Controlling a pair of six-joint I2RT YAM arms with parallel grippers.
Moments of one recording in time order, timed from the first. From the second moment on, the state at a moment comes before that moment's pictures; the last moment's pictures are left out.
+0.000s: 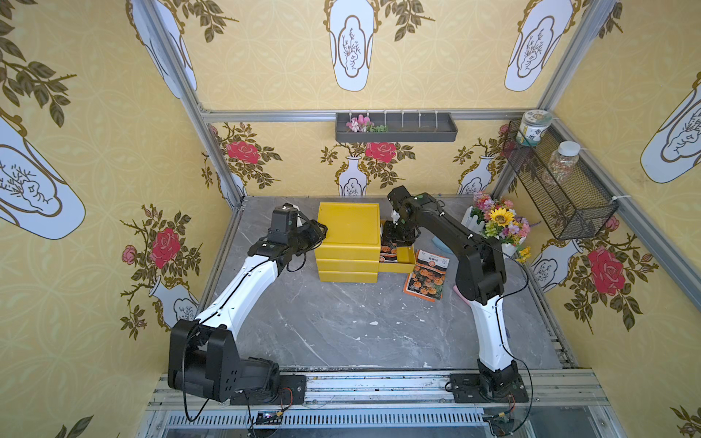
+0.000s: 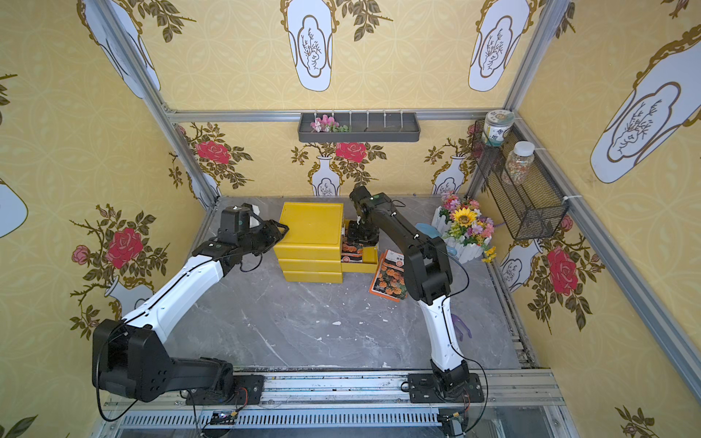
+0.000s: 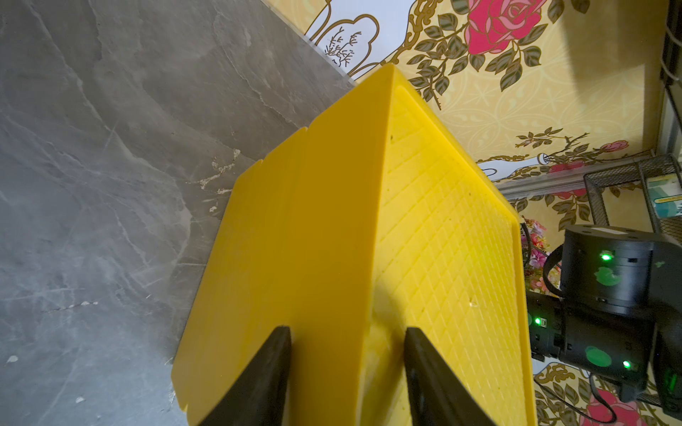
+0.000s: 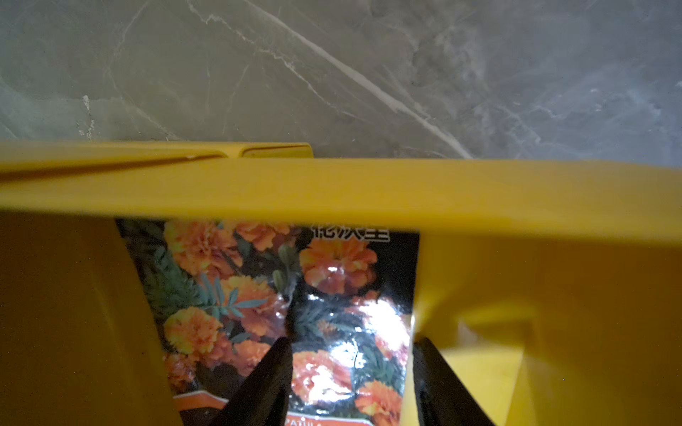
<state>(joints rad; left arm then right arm) -0.24 1.38 1.07 -0.36 0.25 -0.79 0.43 2.23 2.03 -1.10 -0.18 0.49</state>
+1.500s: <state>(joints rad) -0.24 1.39 1.10 -0.39 0.25 -0.78 0.18 1.91 1.91 -1.10 -0.33 0.41</state>
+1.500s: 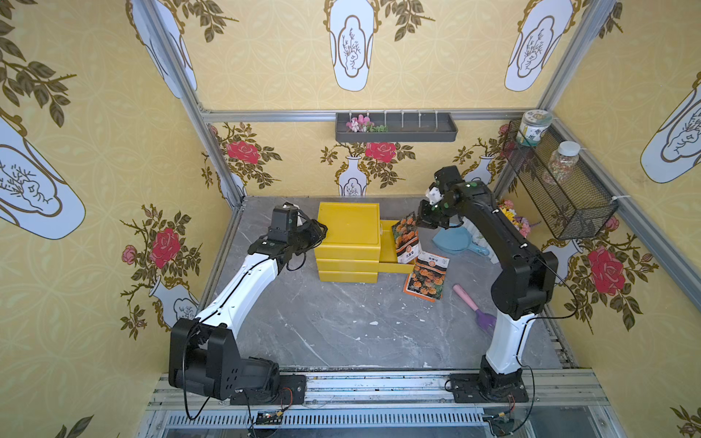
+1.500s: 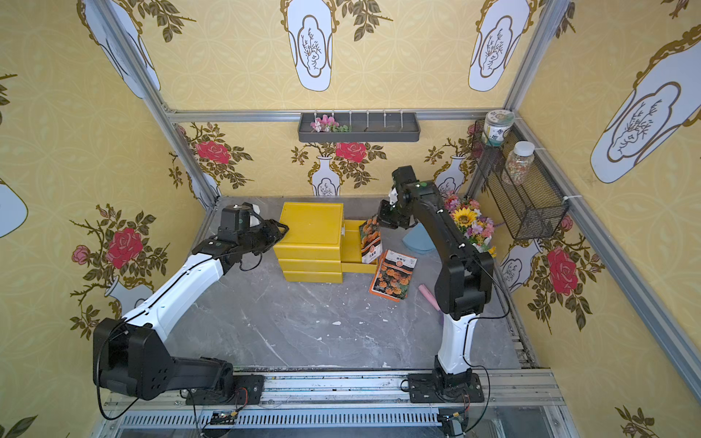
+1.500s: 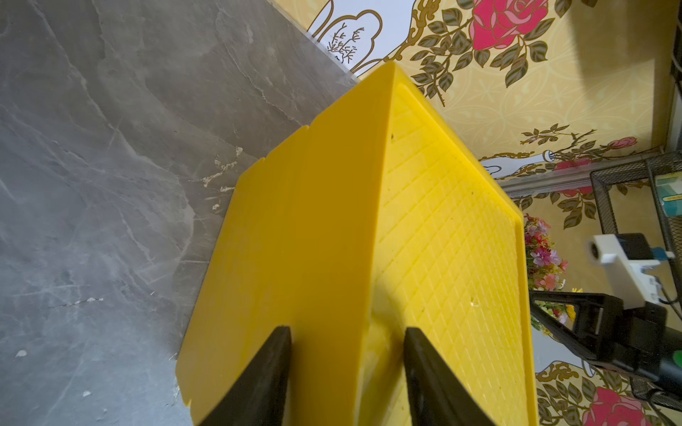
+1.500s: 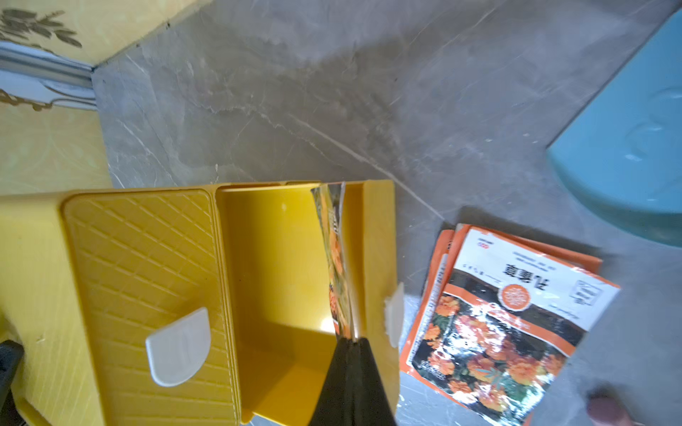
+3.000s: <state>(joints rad) -0.24 1.39 1.12 -0.42 0.25 -0.78 0.18 1.84 1.52 -0.98 -0.19 0.40</state>
